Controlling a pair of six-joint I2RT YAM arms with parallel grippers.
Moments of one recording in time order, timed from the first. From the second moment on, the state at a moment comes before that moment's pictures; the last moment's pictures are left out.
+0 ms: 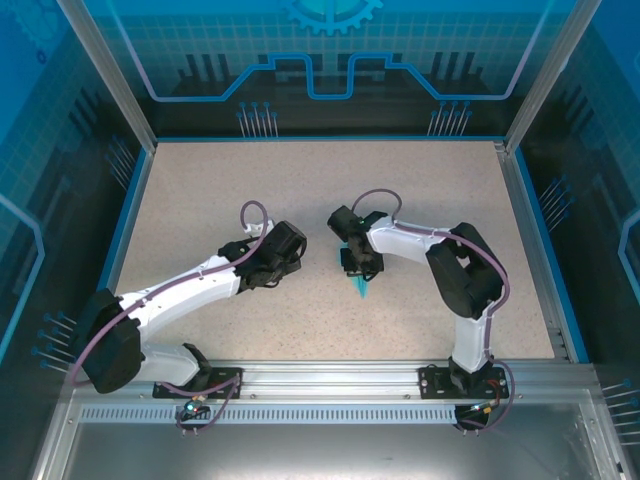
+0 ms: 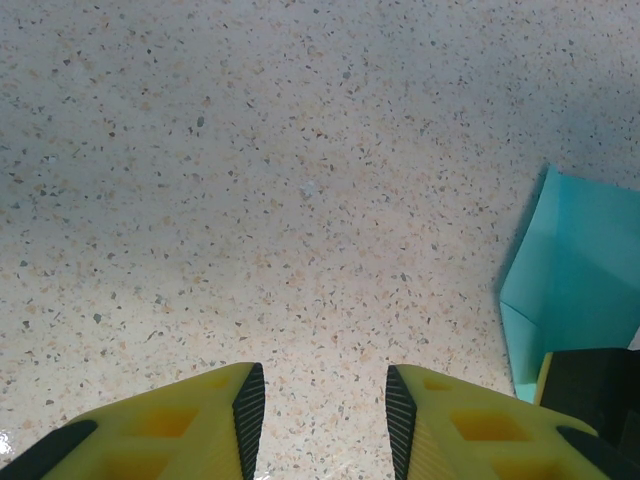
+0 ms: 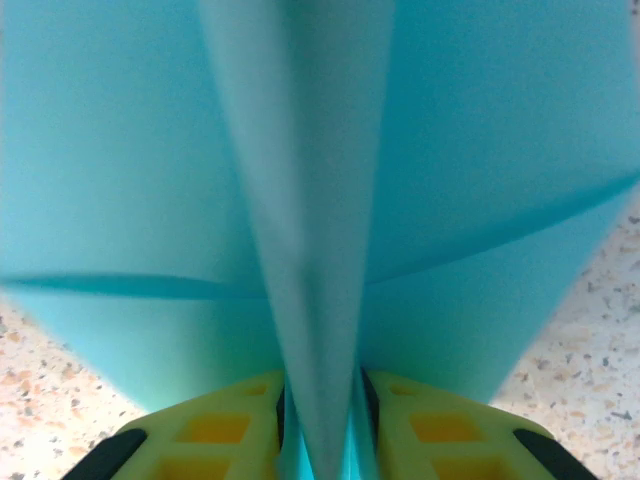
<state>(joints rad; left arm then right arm) -0.73 1.34 0.92 -0.64 -0.34 -1.10 0.68 1.91 1.25 -0.81 0.08 0.65</state>
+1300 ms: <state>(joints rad) -0.40 0.96 0.61 -0.51 -0.71 -0.74 0.10 1.26 0.67 -0.22 0.41 0.11</state>
